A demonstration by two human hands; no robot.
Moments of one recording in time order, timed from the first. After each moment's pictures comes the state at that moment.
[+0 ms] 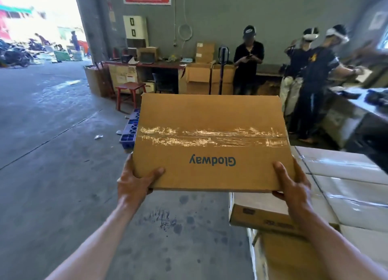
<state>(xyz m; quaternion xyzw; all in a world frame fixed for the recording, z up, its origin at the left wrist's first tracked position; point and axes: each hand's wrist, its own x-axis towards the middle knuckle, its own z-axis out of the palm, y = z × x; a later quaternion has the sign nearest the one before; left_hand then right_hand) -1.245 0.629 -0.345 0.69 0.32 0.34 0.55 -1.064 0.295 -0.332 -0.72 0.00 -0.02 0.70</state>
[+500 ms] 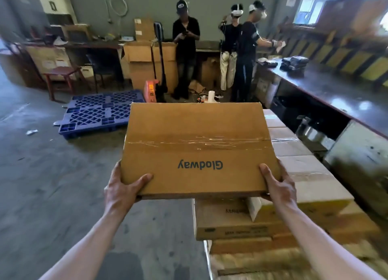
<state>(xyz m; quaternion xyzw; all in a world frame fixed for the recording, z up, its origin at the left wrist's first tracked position) -1.305 0.366 -0.381 0.76 0.28 0.21 0.55 -1.192 -0.015 -0.367 -0.79 0.12 -0.05 0.60</state>
